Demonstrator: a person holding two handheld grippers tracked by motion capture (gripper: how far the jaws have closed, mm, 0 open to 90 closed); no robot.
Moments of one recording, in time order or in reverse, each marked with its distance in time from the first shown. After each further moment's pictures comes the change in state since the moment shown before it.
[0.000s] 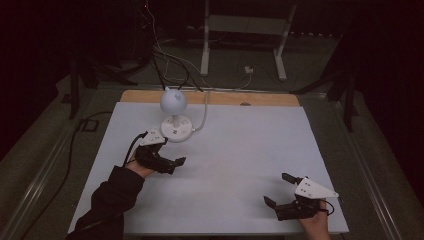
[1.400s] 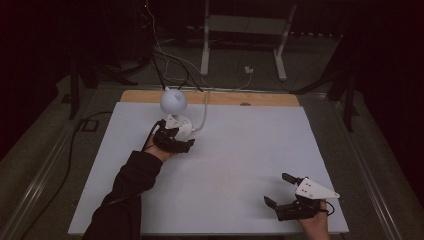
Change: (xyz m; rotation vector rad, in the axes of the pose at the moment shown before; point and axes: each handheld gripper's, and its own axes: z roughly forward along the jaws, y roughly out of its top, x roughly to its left) left arm 0.021 0.025 0.067 0.102 0.202 -0.034; right arm 0.001 0.000 -0.002 -0.012 0.003 0.009
